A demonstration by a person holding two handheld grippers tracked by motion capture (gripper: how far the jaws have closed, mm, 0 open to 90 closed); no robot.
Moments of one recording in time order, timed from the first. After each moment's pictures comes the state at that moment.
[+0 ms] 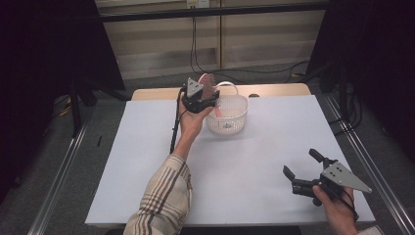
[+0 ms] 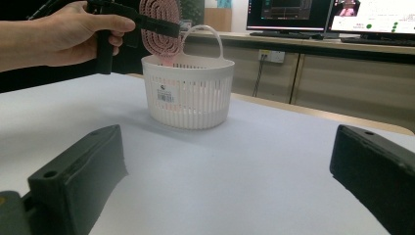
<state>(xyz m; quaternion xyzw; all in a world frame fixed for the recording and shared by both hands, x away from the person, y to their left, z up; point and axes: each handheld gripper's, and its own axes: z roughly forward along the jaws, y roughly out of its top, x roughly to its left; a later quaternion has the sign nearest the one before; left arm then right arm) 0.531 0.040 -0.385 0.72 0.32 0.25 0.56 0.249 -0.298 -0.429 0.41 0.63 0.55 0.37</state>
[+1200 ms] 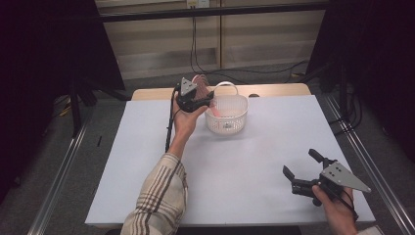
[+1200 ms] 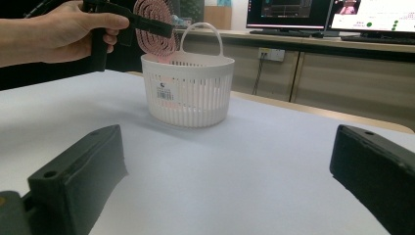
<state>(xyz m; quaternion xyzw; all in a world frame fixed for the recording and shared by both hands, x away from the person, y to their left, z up) 0.539 0.058 -0.387 0.72 0.34 0.25 0.55 0.250 -0.297 -0.431 0.41 0.63 0.55 0.36</state>
